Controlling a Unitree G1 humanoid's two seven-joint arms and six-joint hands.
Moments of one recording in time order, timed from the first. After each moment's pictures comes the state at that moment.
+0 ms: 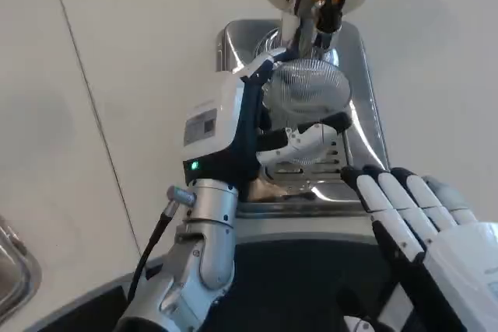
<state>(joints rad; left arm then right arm) -0.72 0.10 -0.30 0.73 0.68 -0.26 0.63 0.59 0.06 -0.09 -1.03 -1.02 -0.40 0.44</state>
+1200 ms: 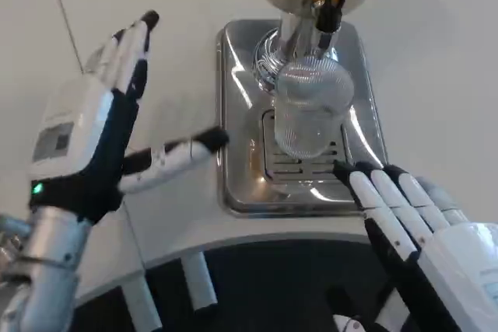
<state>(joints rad) -0.22 0.51 -0.04 -0.08 0.61 -0.20 0.21 0.62 0.09 -0.04 -1.03 -1.02 -0.39 0.41</state>
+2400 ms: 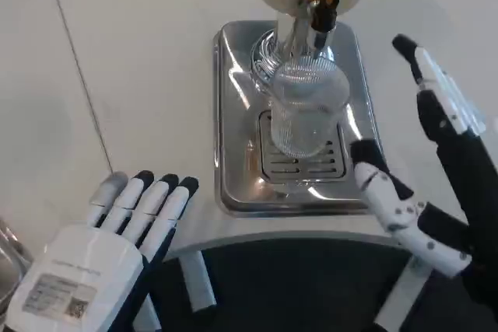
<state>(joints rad) 0.39 0.56 0.02 -0.47 1.03 -0.23 0.21 0.19 0.06 0.13 -1.02 -0.85 0.19 0.37</state>
